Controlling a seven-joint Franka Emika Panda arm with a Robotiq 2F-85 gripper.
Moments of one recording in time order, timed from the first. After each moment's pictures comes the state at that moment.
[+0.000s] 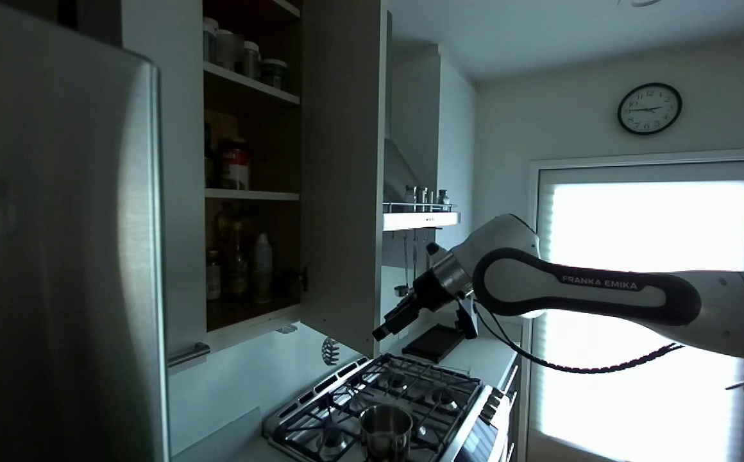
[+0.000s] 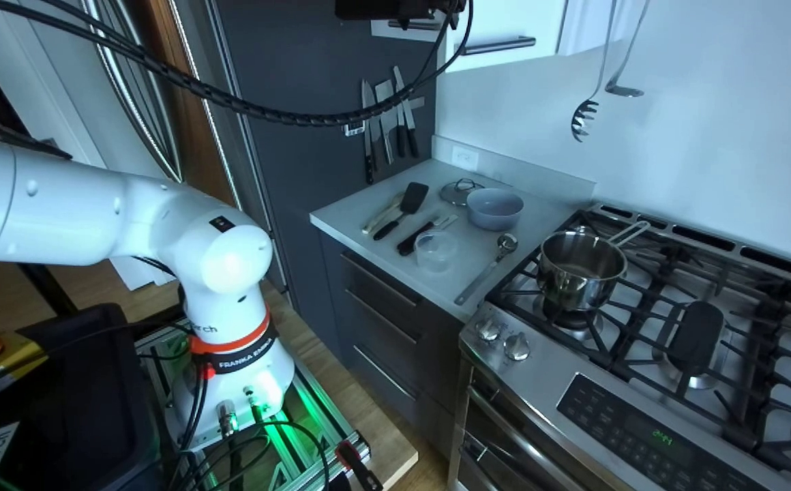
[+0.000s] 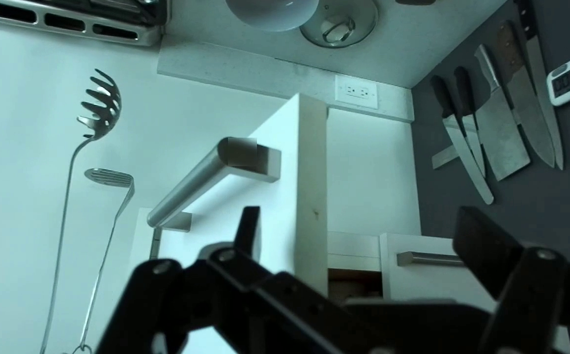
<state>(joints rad) 0.23 -0.91 -0.25 -2.48 0.12 2.43 -0.47</state>
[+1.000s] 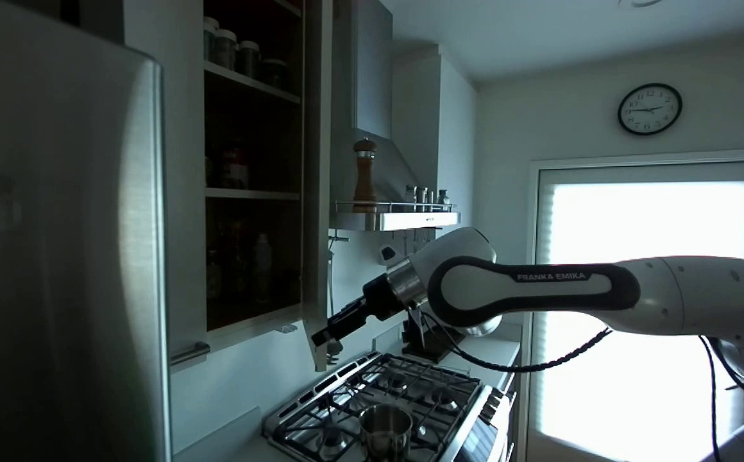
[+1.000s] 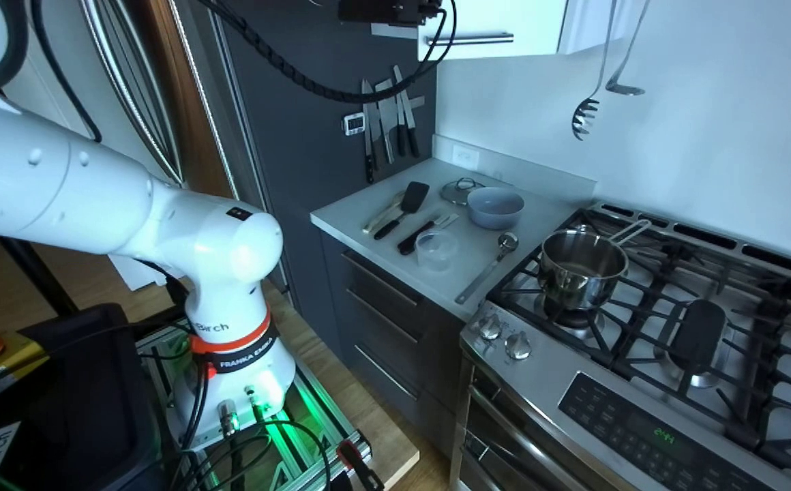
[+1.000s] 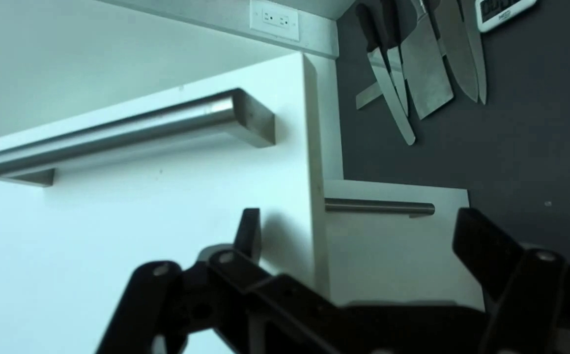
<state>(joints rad) 0.50 -0.74 -0.26 -2.44 0.28 2.69 -0.52</state>
